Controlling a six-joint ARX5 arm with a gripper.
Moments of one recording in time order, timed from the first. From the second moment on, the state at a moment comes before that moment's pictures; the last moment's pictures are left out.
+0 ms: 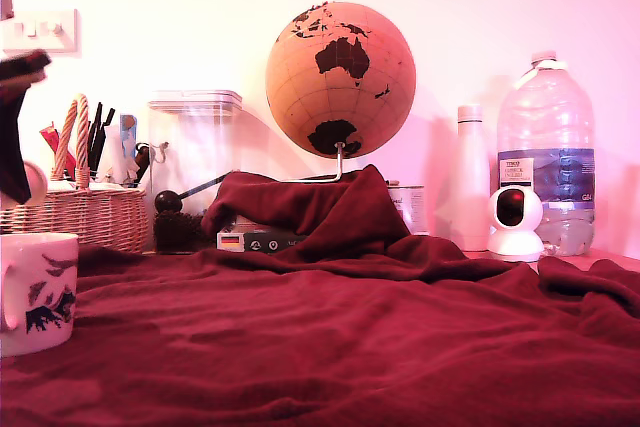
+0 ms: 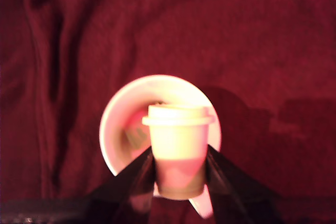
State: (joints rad) arm -0.21 1.14 0.76 -0.55 0.11 -0.10
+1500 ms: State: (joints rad) arm -0.21 1.32 0.87 -0.63 0.10 -0.07
